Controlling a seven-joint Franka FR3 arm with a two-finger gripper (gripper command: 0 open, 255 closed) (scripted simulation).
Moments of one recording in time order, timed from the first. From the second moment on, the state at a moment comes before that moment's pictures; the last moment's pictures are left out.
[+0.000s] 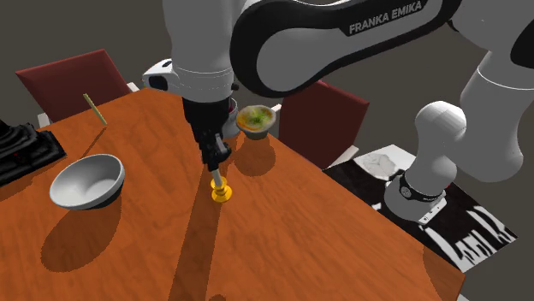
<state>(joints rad) -0.09 0.14 -0.16 -1.64 0.08 1.91 -0.48</state>
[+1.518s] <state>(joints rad) -0.31 0.05 -0.36 -1.58 0.12 1.73 -0.89</state>
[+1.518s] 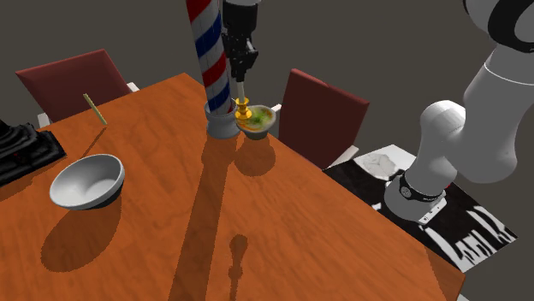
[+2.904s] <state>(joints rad) -0.47 0.14 -0.48 -1.54 0.20 1.74 -1.17</state>
